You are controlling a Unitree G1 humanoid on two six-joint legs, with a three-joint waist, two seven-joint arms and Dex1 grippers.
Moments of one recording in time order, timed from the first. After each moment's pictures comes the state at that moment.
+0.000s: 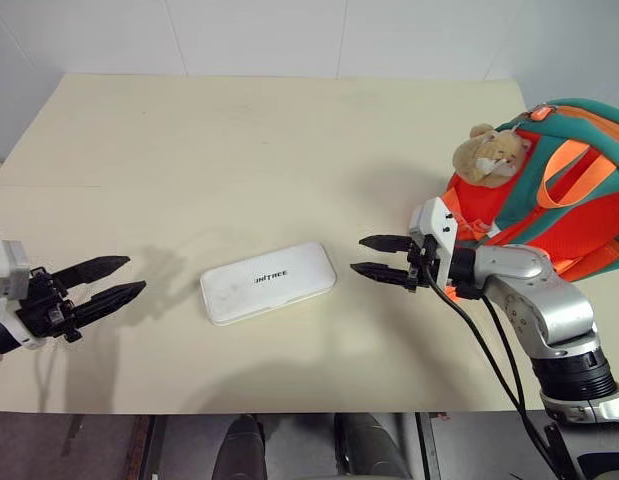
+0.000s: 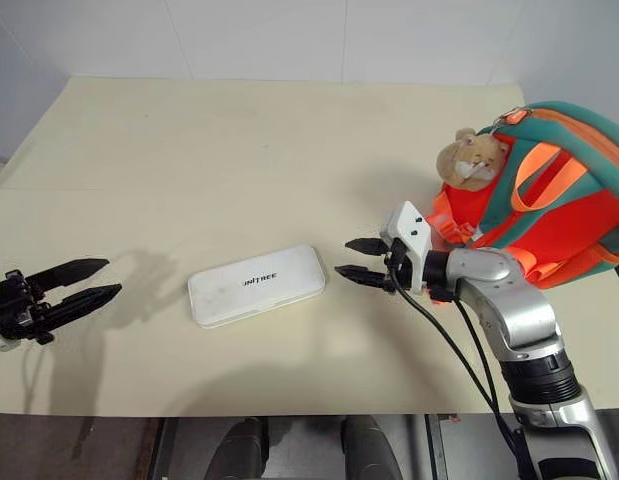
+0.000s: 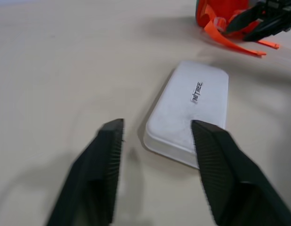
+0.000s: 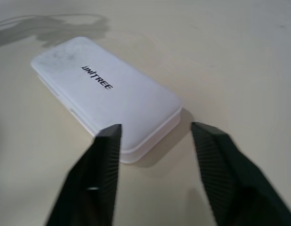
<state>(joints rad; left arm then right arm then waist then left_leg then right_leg) 0.10 0.87 0.63 -0.15 -0.67 0.42 -1.07 -0.51 -0.62 0.08 -0.19 0.41 0.54 0.92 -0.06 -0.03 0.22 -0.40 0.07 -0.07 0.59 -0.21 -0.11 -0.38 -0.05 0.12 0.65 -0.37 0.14</state>
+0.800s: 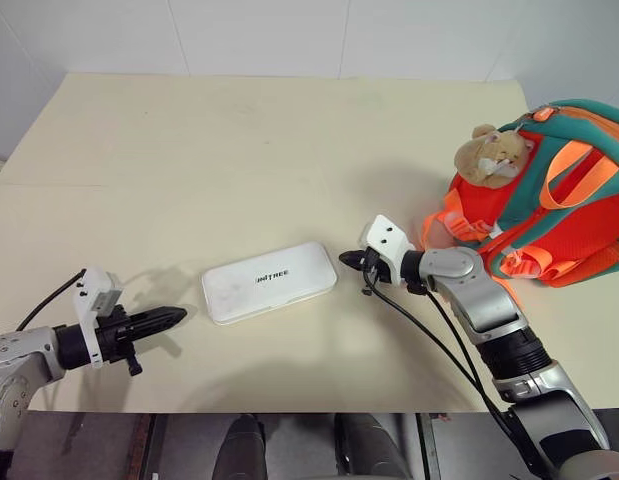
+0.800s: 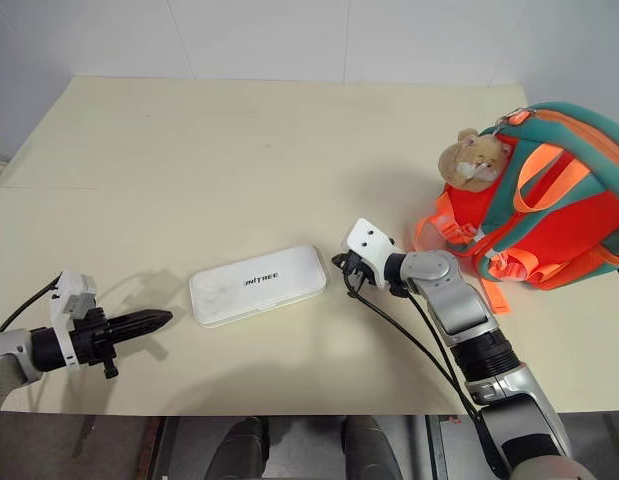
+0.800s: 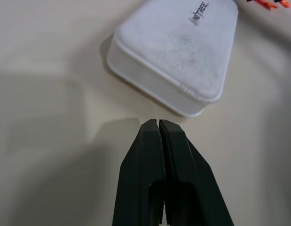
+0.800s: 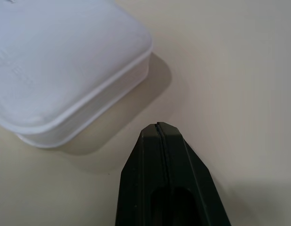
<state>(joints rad) 0.09 0.84 0.37 -0.18 -0.64 0.61 -0.98 -0.61 -0.48 0.28 0.08 0.10 0.39 0.82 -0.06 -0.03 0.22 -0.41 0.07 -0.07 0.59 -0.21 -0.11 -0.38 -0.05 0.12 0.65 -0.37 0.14</state>
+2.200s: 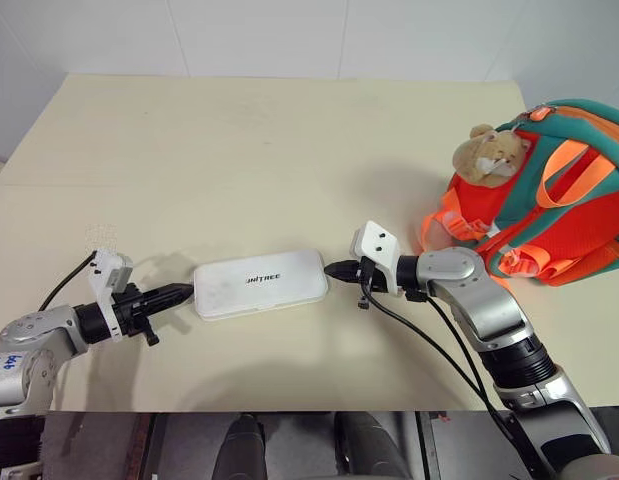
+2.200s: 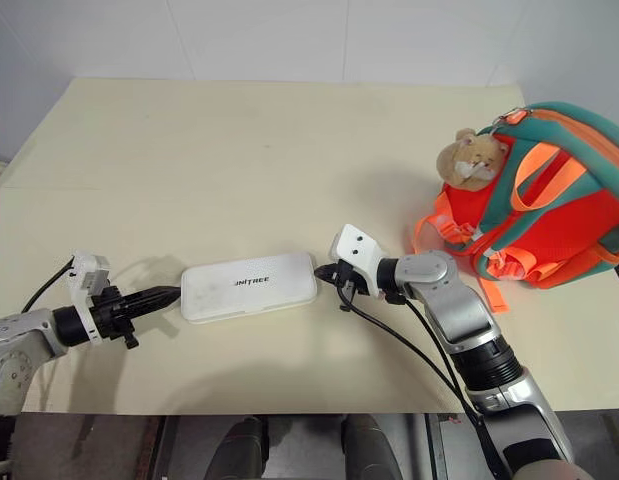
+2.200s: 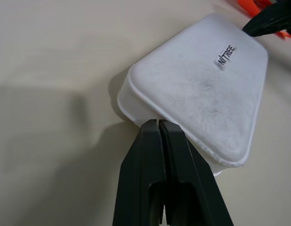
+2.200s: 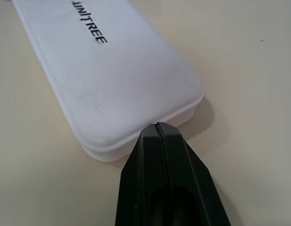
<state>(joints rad) -0.11 0.79 0.31 -0.02 -0.58 0.58 -0.94 -0.58 -0.50 0.28 -0.09 0.15 0.50 0.94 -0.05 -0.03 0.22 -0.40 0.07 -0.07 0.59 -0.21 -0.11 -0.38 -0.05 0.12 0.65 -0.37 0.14</state>
